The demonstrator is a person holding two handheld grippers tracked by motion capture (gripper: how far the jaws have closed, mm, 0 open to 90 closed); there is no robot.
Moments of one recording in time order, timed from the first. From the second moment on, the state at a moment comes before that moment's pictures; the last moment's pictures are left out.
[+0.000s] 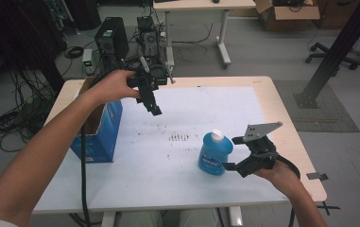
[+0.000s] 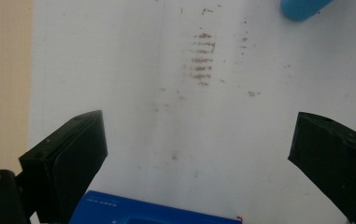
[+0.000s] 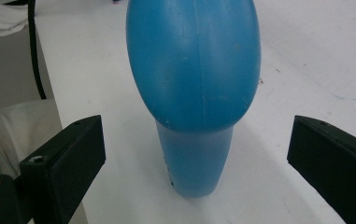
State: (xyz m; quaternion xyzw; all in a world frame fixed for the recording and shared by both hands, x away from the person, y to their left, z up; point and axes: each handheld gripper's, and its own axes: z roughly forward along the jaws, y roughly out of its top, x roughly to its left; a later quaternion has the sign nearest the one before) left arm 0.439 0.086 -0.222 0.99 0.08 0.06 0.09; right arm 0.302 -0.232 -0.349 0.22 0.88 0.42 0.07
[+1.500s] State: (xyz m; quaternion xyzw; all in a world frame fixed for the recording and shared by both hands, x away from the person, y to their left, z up) left arm 0.439 0.083 -0.224 0.99 0.08 0.06 0.09; right arm 0.299 -0.231 -0.382 0.23 0.85 0.47 0.08
